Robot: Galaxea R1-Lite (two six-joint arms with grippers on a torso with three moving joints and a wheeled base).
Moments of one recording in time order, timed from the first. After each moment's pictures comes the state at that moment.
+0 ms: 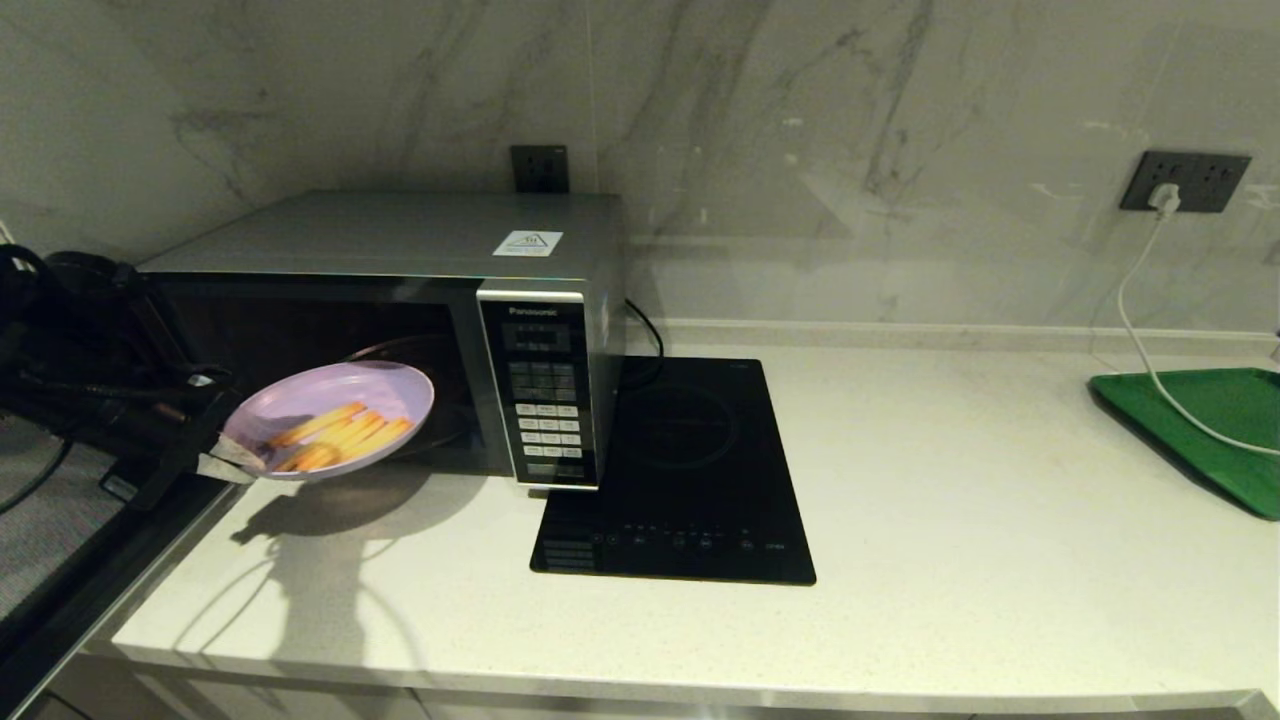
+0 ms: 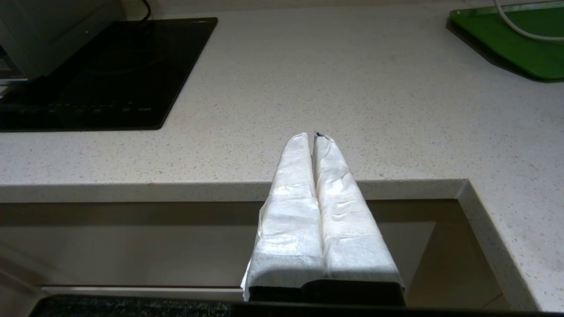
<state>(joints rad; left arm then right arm) 0.27 1.92 -1.64 0.84 -0.29 -0.91 0.00 0.00 -0.02 0.03 -0.04 0.10</state>
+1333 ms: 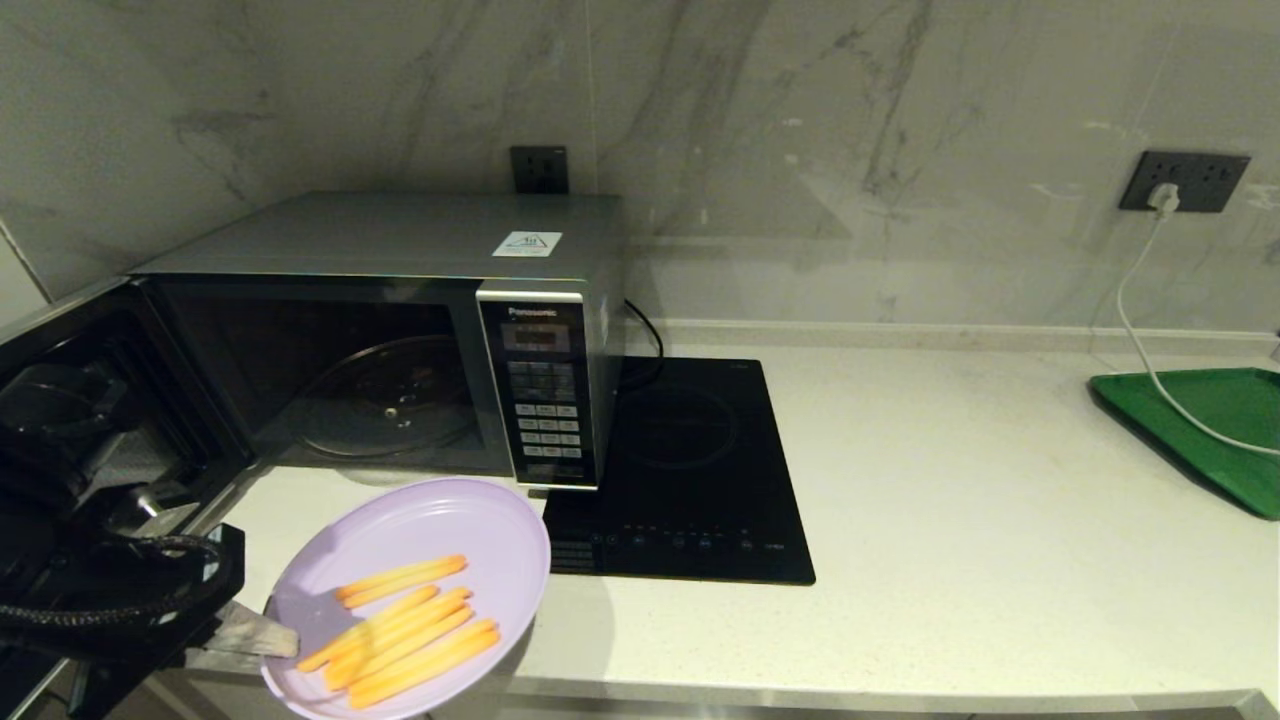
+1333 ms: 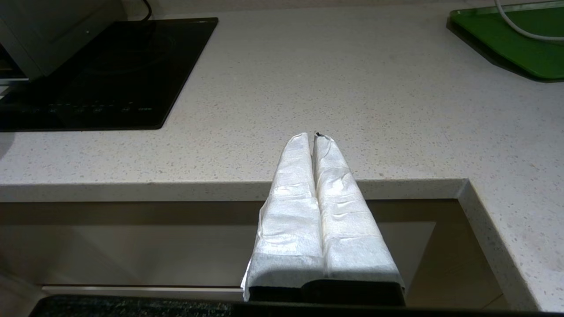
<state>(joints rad) 0.04 1.49 -1.01 0.79 -0.42 -0.61 0.00 0.00 -0.02 0.03 -0.04 0.10</state>
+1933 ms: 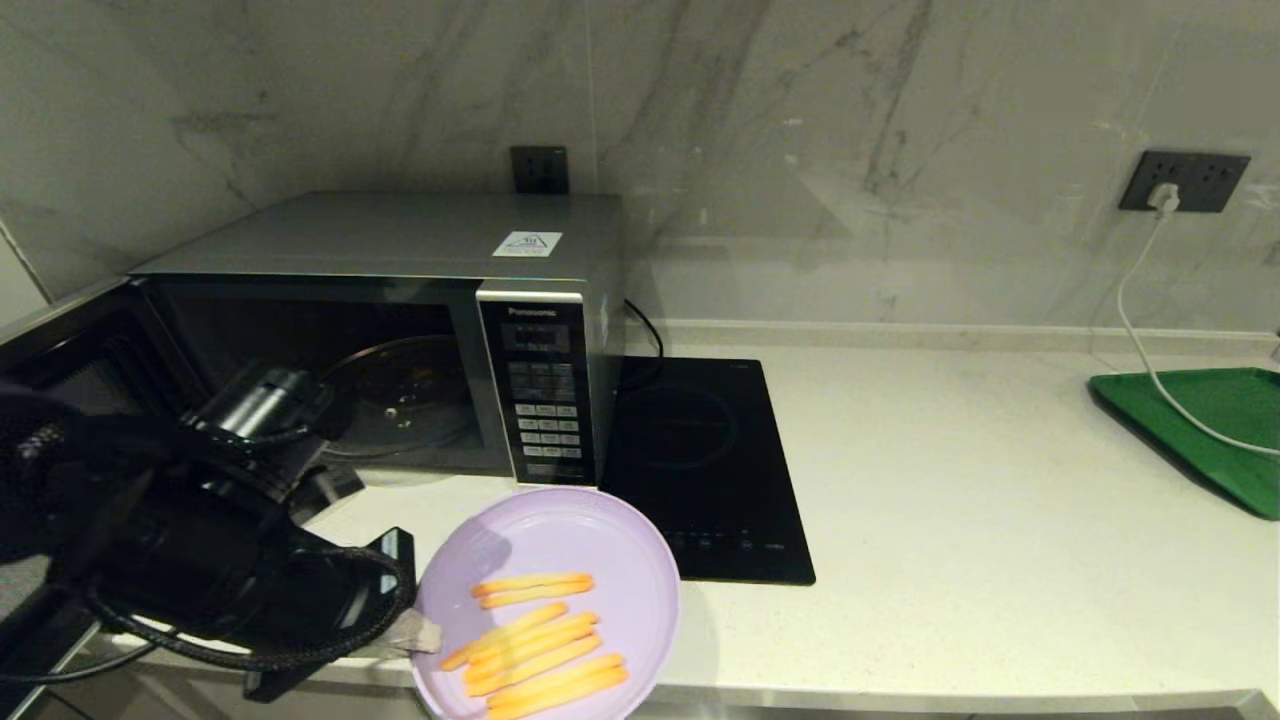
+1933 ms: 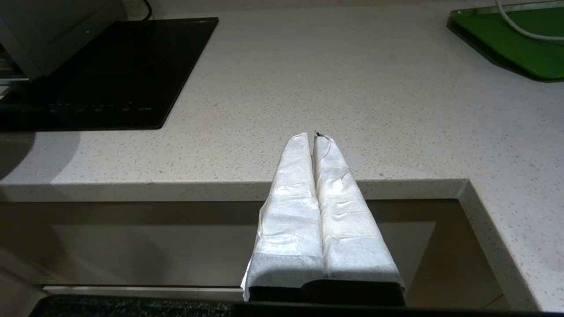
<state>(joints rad) -0.39 1.57 -1.00 0.56 -0.26 -0.81 0.00 0.00 -0.02 0.03 -0.04 0.10</state>
